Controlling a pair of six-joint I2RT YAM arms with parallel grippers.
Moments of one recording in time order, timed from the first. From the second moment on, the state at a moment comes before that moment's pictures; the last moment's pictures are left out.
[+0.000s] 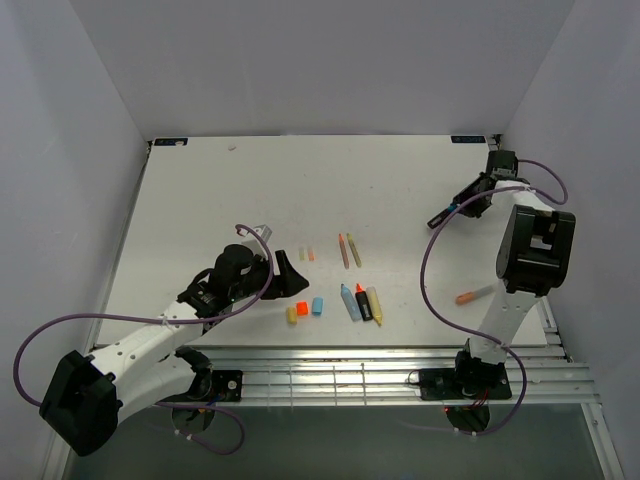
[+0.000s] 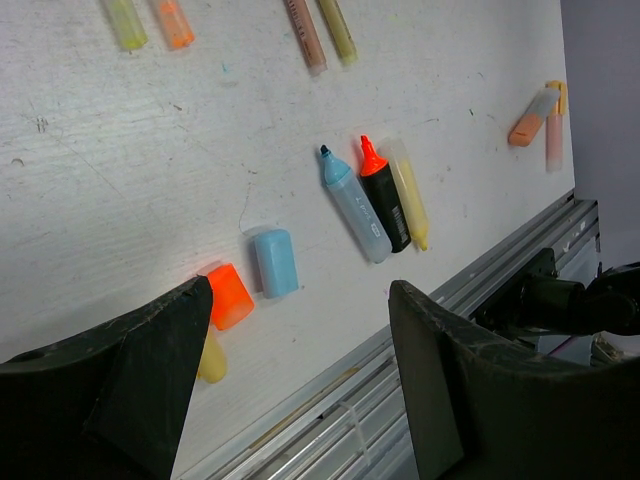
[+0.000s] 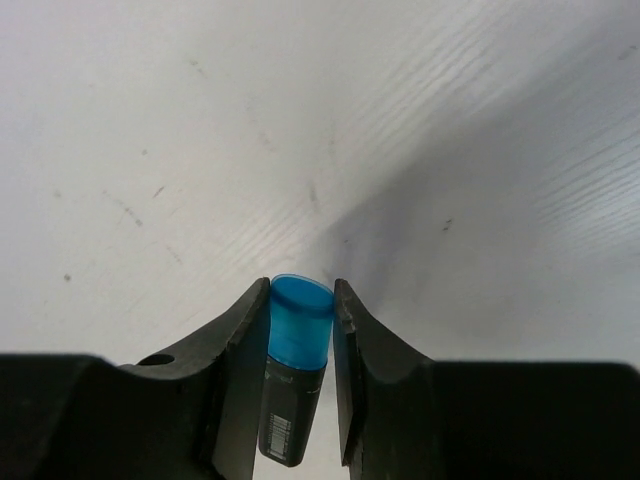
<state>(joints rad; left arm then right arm) -0.63 0.96 0.47 -0.05 0.20 -0.70 -0.17 1.97 1.39 -0.39 -0.10 0.68</state>
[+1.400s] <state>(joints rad) -0.81 1.22 0.52 0.41 0.48 -0.93 0.40 1.18 0.81 -0.27 -0.51 0.58</state>
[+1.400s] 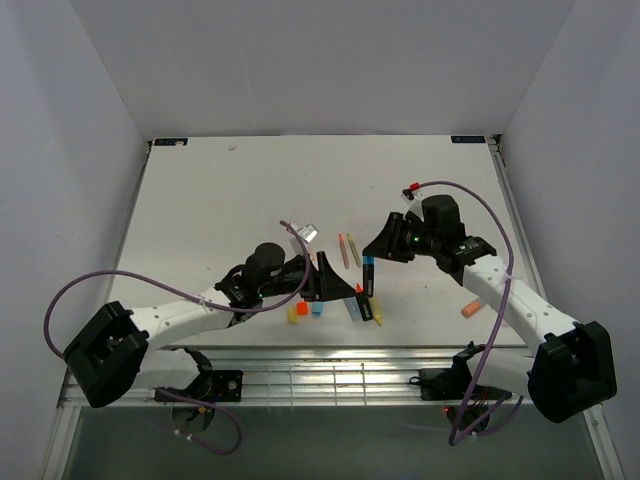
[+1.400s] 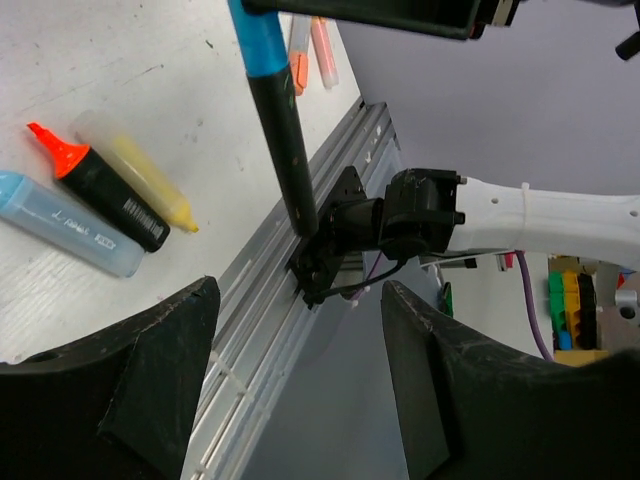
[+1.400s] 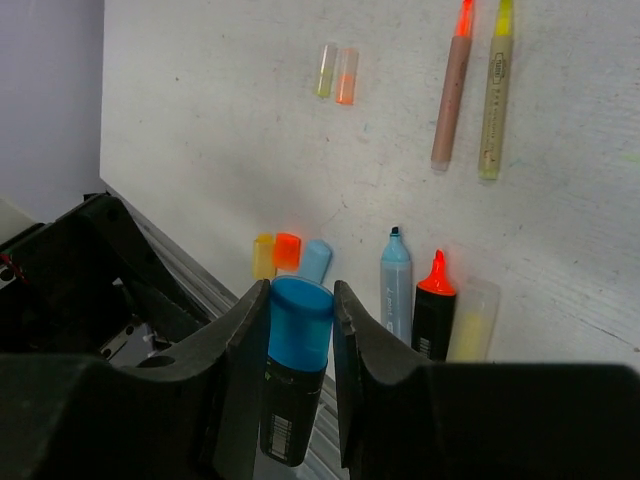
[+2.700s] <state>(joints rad) -0.93 1.50 0.68 0.48 0.31 -0.93 0.47 1.12 0.80 -0.26 -0.42 0.67</state>
